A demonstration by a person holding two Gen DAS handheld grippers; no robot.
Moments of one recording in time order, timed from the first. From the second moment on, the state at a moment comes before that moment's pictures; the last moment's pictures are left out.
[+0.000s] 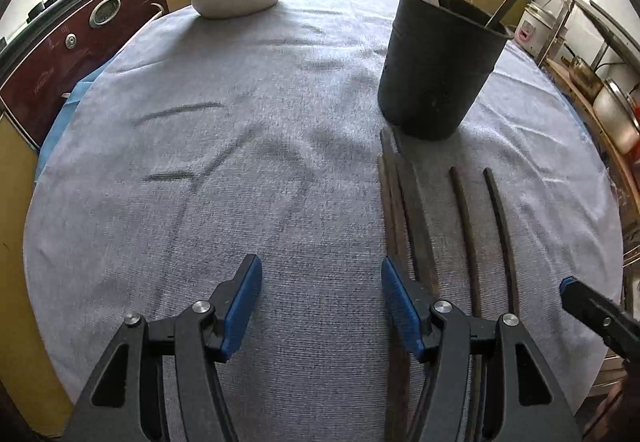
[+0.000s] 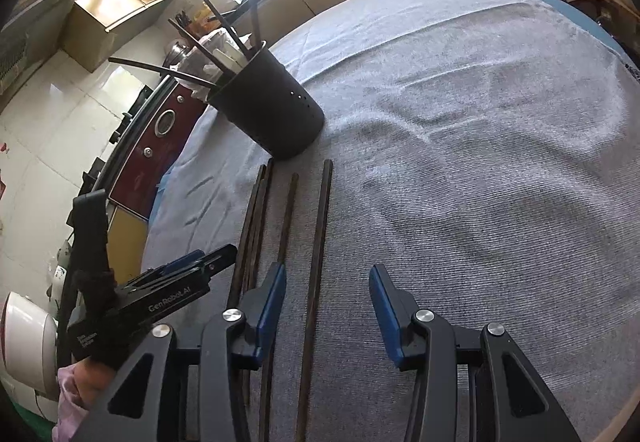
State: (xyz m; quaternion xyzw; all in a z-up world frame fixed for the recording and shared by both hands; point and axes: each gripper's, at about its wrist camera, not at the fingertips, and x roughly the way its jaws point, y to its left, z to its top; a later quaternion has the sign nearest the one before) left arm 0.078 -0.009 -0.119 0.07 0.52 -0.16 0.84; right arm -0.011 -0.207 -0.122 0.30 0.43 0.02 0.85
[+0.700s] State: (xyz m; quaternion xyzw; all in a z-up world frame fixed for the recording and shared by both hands) left arm 0.096 -0.024 -0.126 0.09 0.51 -0.15 0.84; right arm -0.008 -0.213 -0.132 0.32 0.43 0.02 0.84
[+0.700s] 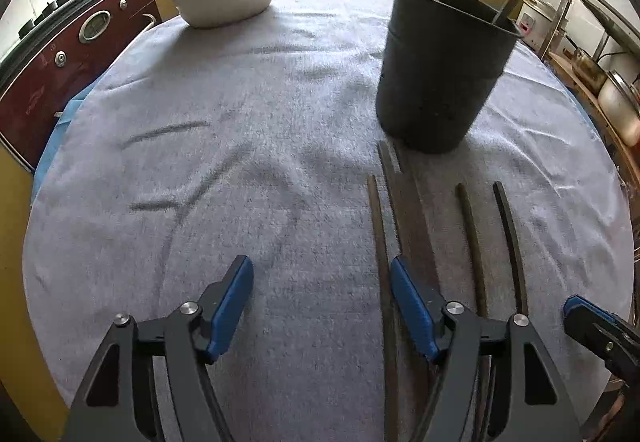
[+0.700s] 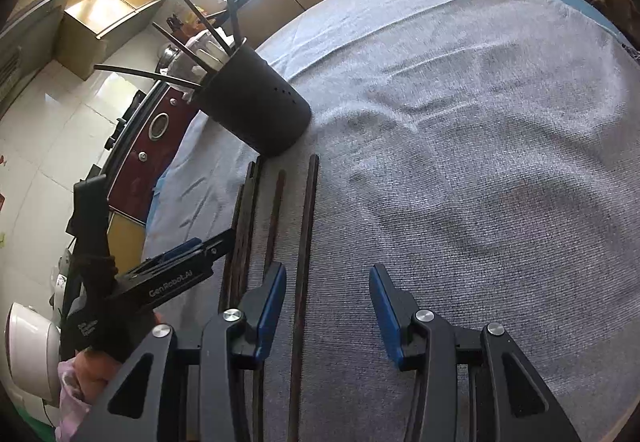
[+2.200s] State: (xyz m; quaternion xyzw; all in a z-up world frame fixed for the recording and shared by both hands) left arm 0.129 -0.040 -0.124 0.10 0.52 -0.23 0.82; right arm 0.075 -0.182 -0.125 0.10 0.54 -0.06 0.83
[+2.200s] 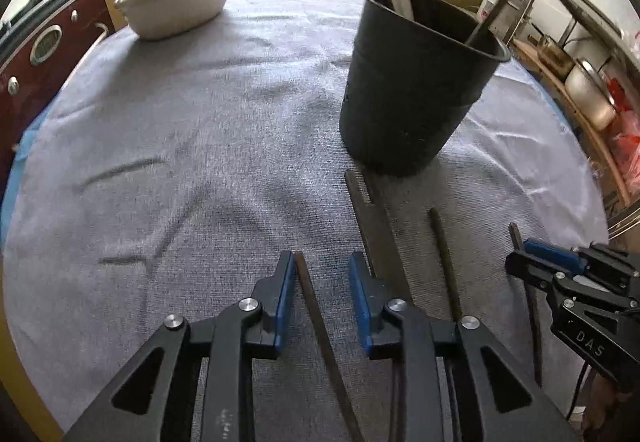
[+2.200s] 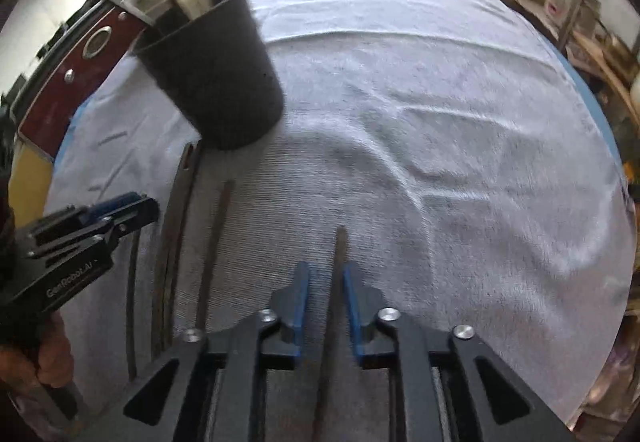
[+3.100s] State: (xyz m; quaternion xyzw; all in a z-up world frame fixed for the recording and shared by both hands) left arm 0.051 0.017 0.039 -0.02 0.30 -0.24 0.92; right arm -0.005 -0.179 0.001 0.20 0.26 0.04 0.94
